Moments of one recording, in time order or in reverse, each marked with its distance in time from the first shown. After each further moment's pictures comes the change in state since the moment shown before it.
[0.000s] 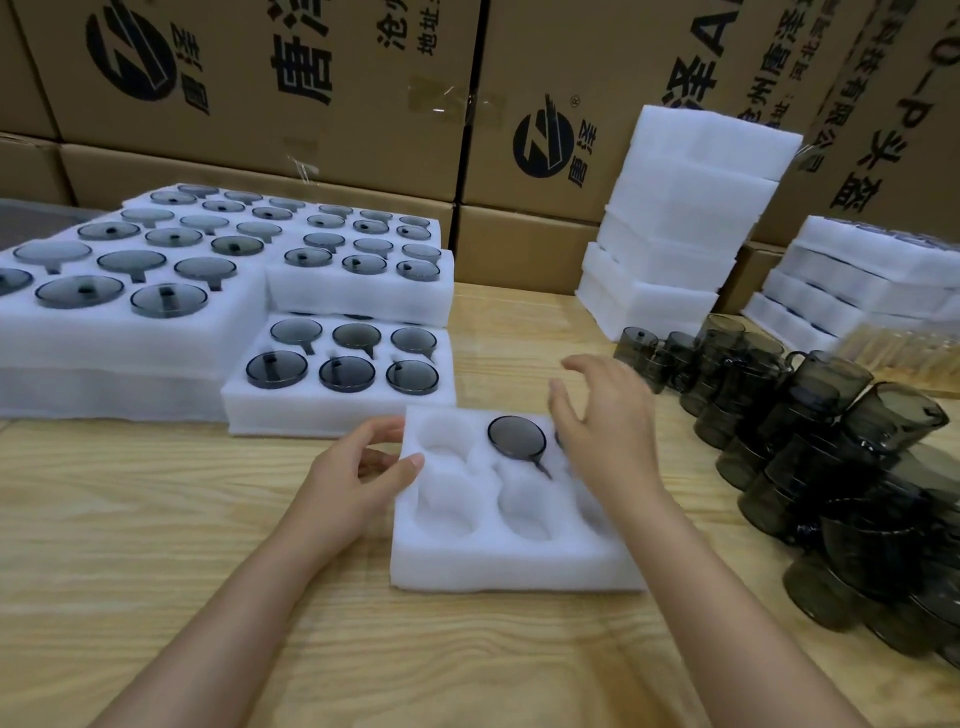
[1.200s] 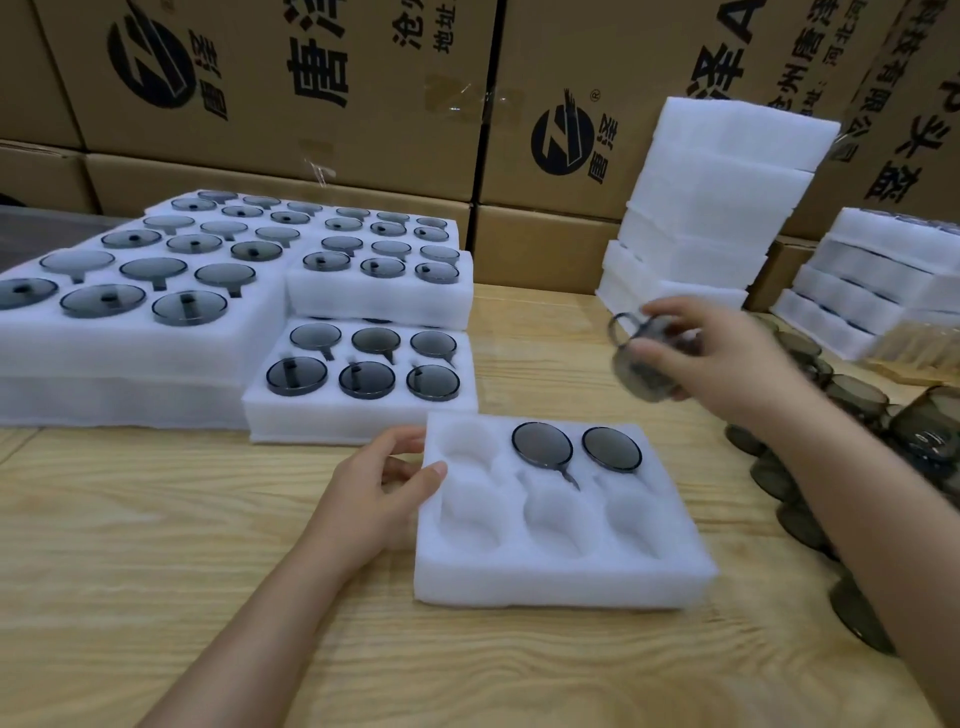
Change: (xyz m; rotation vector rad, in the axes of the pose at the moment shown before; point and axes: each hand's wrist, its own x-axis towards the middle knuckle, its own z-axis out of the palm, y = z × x) left_hand 0.002 -0.002 0.001 0.025 -0.001 0.005; right_hand 0.059 0.014 -0.074 0.174 -0.373 0.205
